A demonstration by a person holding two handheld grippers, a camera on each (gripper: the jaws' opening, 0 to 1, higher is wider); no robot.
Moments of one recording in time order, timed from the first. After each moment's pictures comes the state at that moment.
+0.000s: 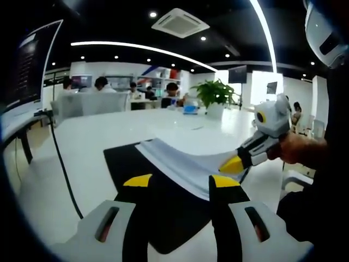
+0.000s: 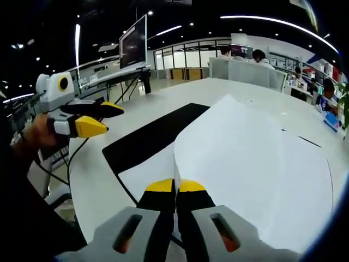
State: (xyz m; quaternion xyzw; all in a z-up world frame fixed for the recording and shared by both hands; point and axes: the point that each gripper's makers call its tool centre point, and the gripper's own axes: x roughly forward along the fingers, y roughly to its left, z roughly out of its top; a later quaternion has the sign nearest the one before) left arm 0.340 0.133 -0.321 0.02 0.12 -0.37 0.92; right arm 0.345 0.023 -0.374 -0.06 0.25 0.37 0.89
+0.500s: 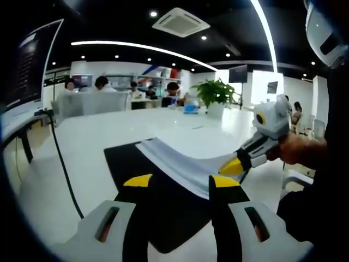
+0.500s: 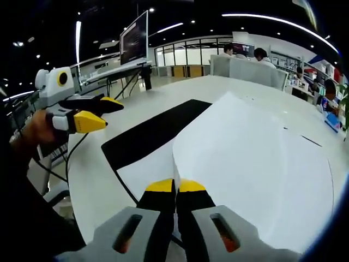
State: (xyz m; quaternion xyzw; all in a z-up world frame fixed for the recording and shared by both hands) left arm 0.340 0.133 -0.322 0.02 0.12 -0.37 0.92; right arm 0.345 0.024 -0.381 -0.07 0.26 0.37 0.89
